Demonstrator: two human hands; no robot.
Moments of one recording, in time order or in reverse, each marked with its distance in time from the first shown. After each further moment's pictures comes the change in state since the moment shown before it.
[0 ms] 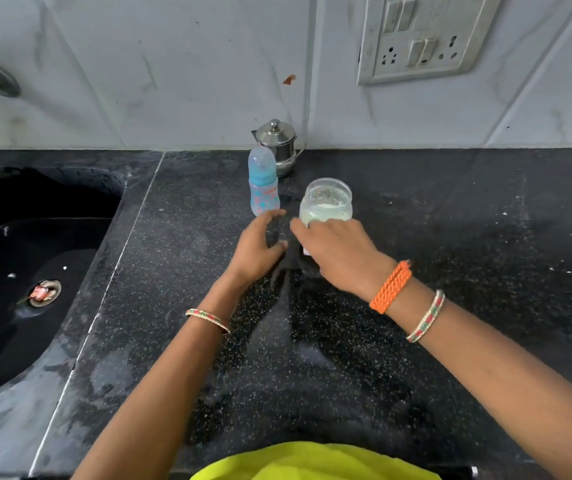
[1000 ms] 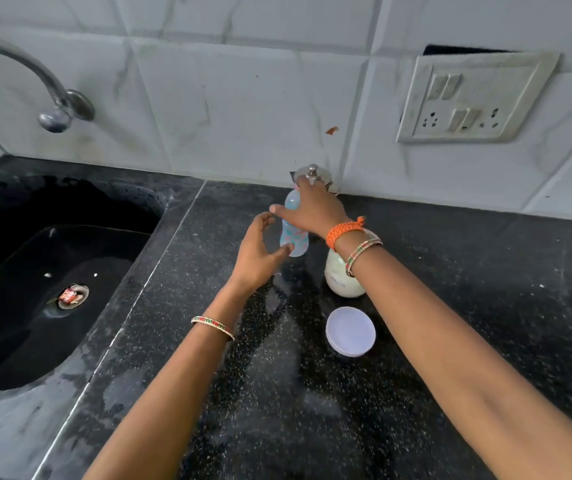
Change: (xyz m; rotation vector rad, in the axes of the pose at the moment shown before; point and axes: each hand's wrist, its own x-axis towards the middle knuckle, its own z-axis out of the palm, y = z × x) left_hand 0.021 0.009 -0.045 -0.100 0.238 -0.087; right_hand 0.151 0.010 -0.024 0.636 0.032 0.276
